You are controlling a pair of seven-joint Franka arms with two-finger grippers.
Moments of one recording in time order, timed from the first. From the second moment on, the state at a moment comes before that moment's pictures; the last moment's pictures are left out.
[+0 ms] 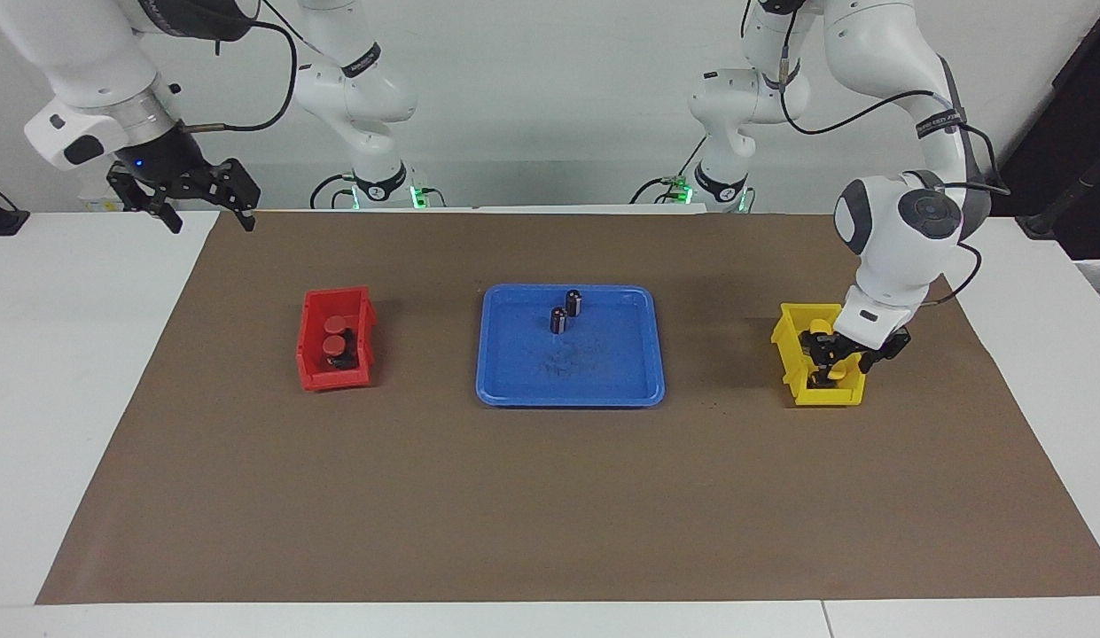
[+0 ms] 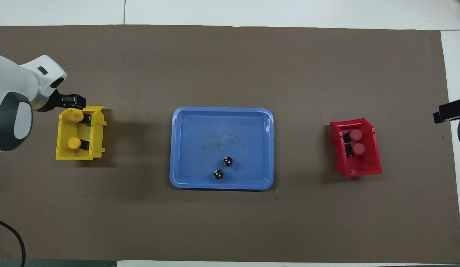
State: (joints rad) left arm -0.12 0.15 0.04 -1.87 0.14 2.05 -0.05; right arm -0.16 -0.02 0.06 -1.54 -0.02 1.47 -0.12
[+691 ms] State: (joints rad) left arm -0.17 -0.03 0.03 -1.72 0.07 1.69 0.01; right arm -0.16 -0.02 0.06 -1.54 -0.02 1.47 -0.12
